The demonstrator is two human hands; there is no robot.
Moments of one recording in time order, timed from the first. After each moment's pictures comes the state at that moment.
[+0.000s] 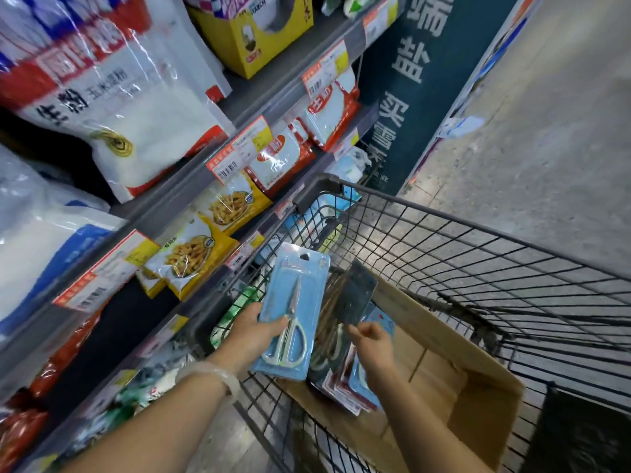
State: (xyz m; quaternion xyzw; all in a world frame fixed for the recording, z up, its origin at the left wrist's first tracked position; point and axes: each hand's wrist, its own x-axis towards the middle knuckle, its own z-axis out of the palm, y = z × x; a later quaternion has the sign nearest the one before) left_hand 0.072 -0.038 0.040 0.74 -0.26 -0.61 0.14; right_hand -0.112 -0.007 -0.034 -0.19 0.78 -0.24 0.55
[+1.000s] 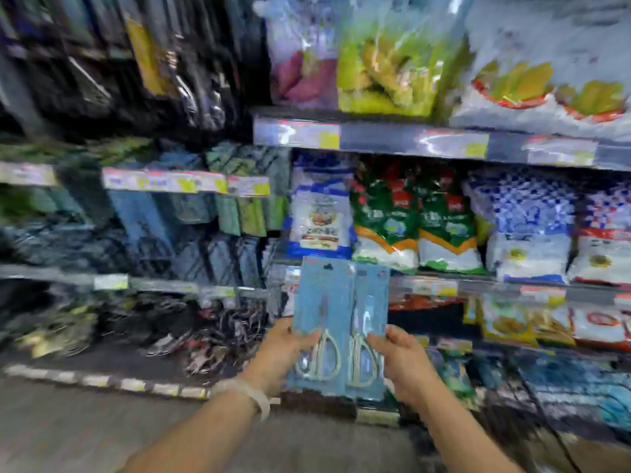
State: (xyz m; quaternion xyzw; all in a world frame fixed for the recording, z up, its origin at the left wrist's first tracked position) left_hand 0.317 0.452 0.221 0.71 -0.08 -0.35 0.61; right_hand 0.203 0.298 0.201 -0.58 0.35 -0.13 0.72
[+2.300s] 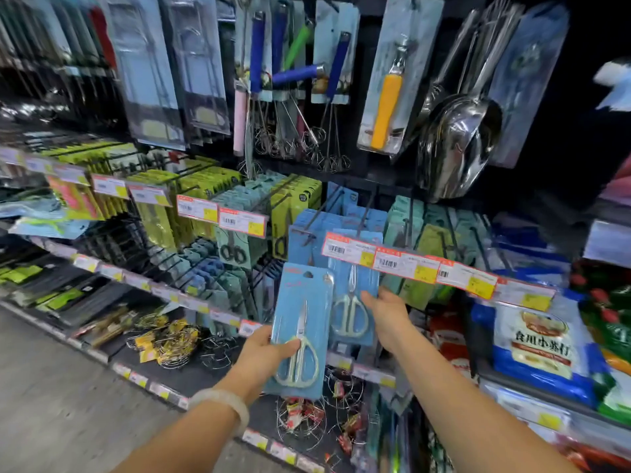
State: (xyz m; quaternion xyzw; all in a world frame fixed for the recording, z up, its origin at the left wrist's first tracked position) left_hand 0.637 0.713 0.231 0.70 0.05 -0.26 0.66; right_hand 0.633 0.504 0.253 -0.64 0.29 -0.10 0.70
